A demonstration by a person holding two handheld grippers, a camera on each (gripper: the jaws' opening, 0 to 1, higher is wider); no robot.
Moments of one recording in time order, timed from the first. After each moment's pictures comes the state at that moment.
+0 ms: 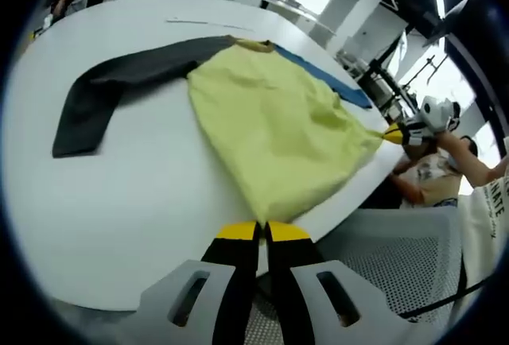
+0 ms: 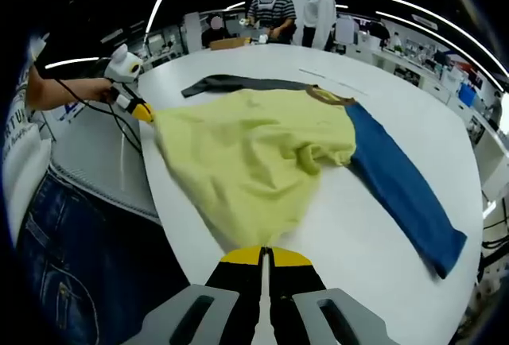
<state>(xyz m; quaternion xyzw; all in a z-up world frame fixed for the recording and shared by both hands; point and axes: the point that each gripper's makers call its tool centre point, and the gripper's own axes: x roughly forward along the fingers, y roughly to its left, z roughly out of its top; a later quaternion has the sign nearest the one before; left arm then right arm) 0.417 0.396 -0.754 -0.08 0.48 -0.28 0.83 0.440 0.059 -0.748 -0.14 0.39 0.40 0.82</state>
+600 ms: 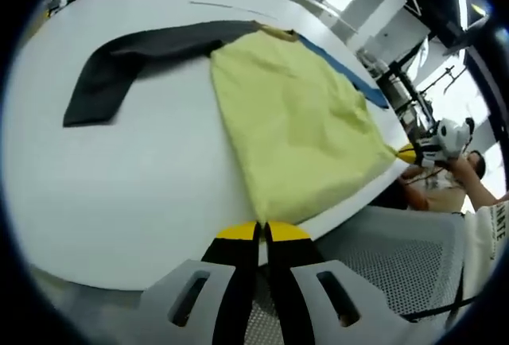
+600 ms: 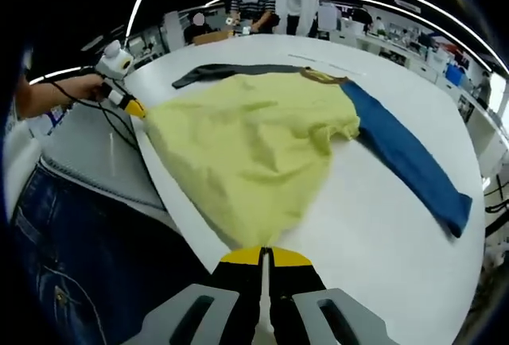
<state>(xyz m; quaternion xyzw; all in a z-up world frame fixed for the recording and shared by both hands) 0.407 0.409 -0.767 -0.09 0.52 -0.24 0.82 0.408 0.064 -0.772 -0.14 0.43 0.35 0.82</state>
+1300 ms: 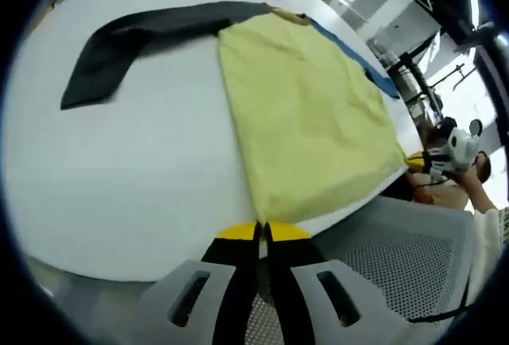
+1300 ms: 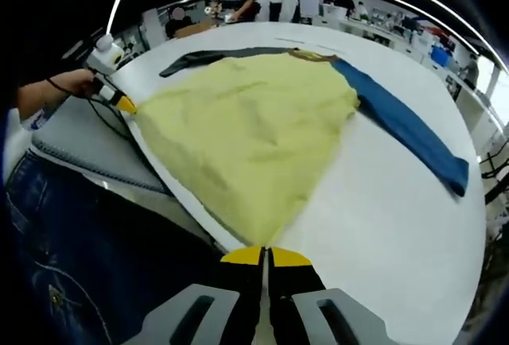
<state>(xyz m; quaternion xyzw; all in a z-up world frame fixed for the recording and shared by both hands) 0.396 0.411 -0.784 -0.08 0.56 -0.22 0.80 0.381 0.060 -0.788 -0.12 0.46 0.31 0.83</state>
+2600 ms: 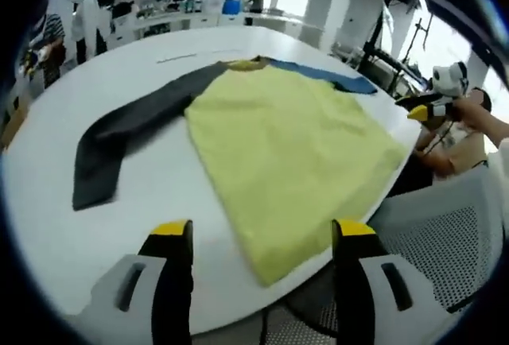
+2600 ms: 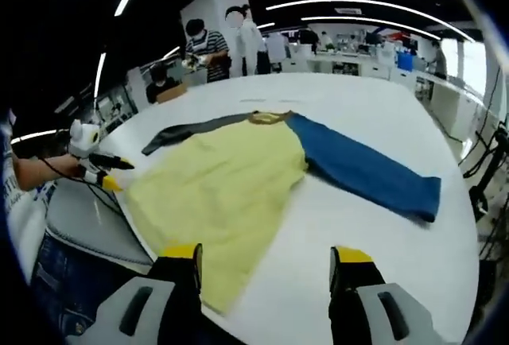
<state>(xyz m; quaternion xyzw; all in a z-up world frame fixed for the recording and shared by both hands) 0.440 0.397 -0.753 0.04 0.38 -0.29 0.87 0.459 0.029 -0.720 0.00 0.35 0.27 0.90</state>
